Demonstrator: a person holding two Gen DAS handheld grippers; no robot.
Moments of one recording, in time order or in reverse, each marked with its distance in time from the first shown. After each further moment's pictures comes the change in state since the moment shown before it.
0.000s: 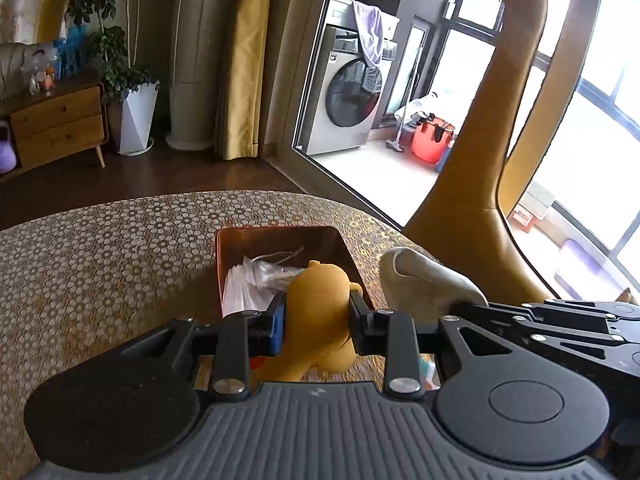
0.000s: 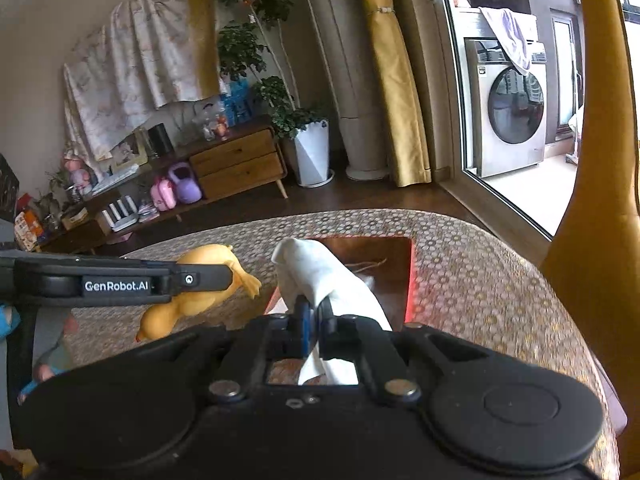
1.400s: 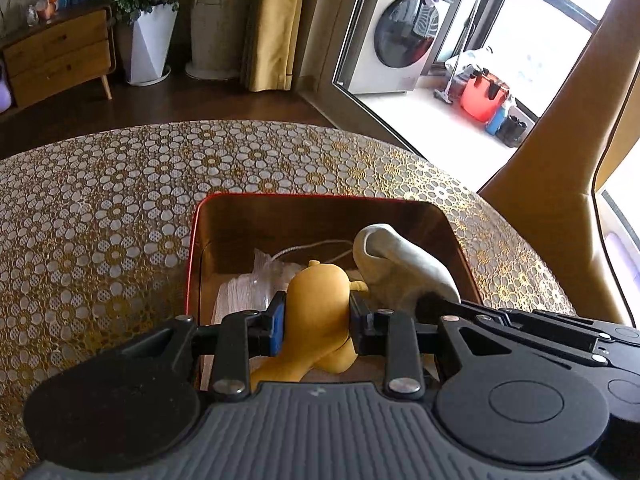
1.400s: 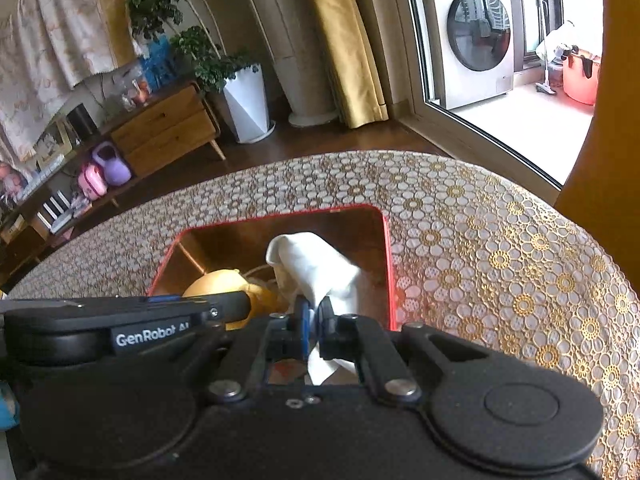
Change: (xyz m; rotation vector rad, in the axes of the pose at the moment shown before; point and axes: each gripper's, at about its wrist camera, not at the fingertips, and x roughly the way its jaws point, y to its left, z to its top) left arm 0.215 0.047 0.013 -0.089 0.186 0.077; right arm 0.206 -0.063 0.005 0.137 0.162 -0.116
